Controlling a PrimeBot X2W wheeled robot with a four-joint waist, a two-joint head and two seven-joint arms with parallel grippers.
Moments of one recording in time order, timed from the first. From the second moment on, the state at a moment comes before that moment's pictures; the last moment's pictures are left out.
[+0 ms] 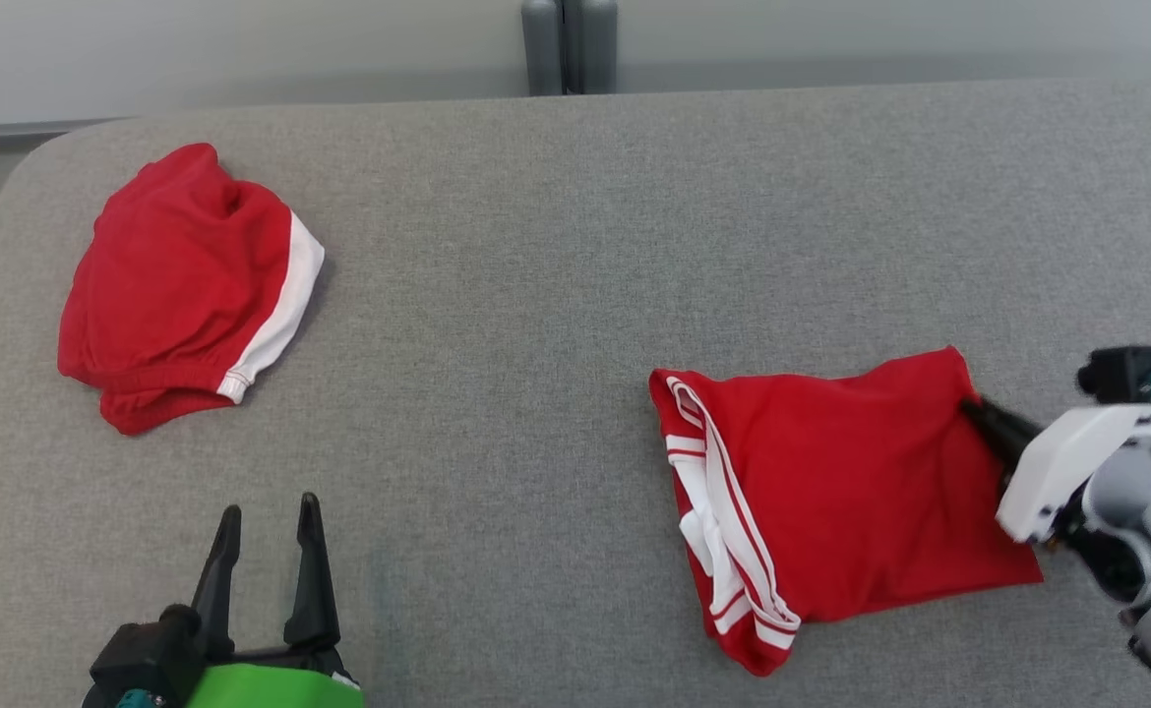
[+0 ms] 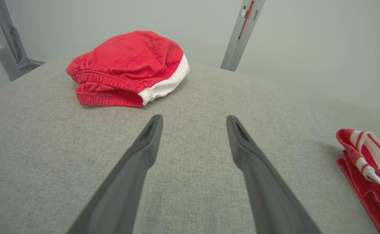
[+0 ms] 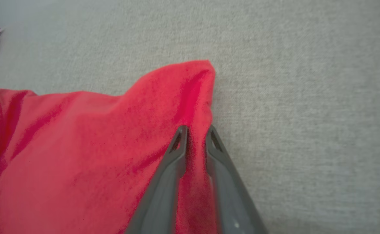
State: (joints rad) left arm 0.09 0.05 -0.07 0.10 -0.35 -0.06 -0.26; right arm -0.38 -0.49 0.40 0.52 0.84 0.13 0.16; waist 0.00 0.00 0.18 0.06
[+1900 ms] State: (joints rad) left arm 0.18 0.05 0.01 0.13 -0.32 -0.08 -0.26; right arm 0.10 -0.14 -0.01 0.11 0.23 0.13 -0.26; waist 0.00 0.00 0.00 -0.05
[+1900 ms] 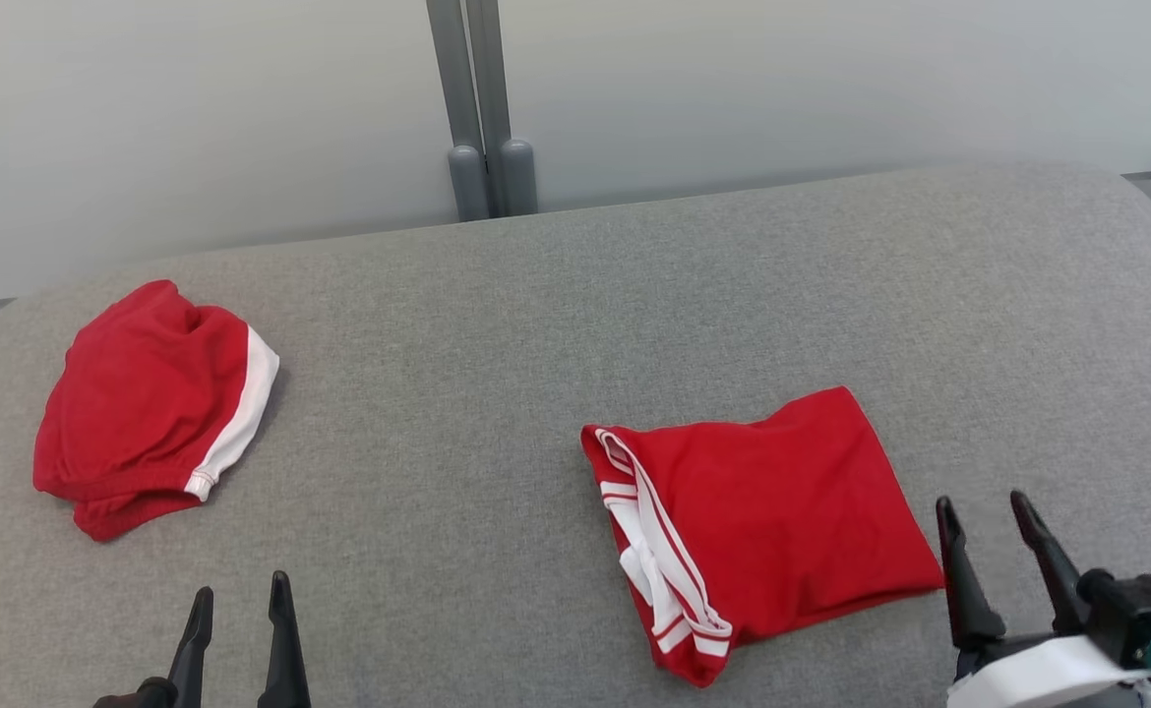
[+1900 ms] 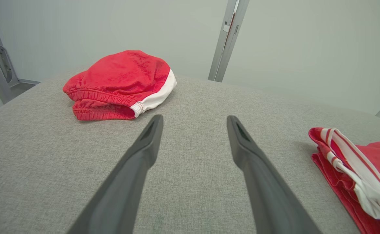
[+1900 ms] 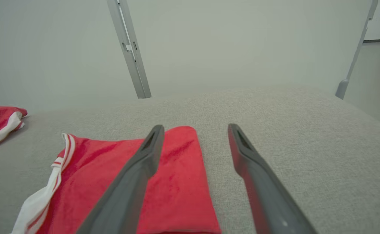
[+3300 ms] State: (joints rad) left arm 0.11 0.05 -0.11 0.14 -0.39 -0.06 -0.26; right arm -0.34 -0.29 0.29 0.72 0.51 0.13 0.08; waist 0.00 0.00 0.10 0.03
